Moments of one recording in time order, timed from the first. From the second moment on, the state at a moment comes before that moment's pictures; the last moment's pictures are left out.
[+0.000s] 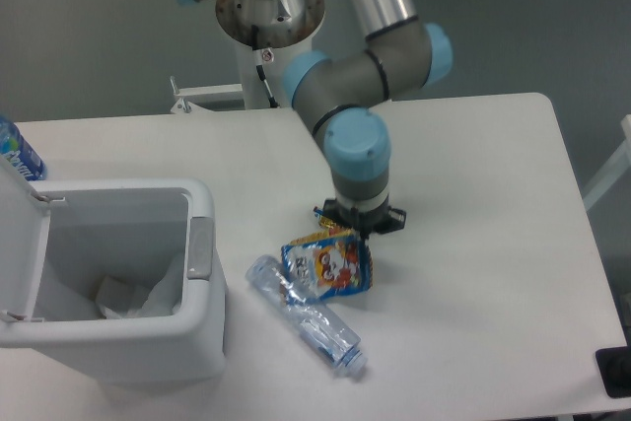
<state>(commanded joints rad) 2.54 -1.85 -1.77 -1.15 1.68 1.04</state>
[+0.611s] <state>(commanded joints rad) 2.67 -1.77 -1.60 -1.28 1.31 1.07</state>
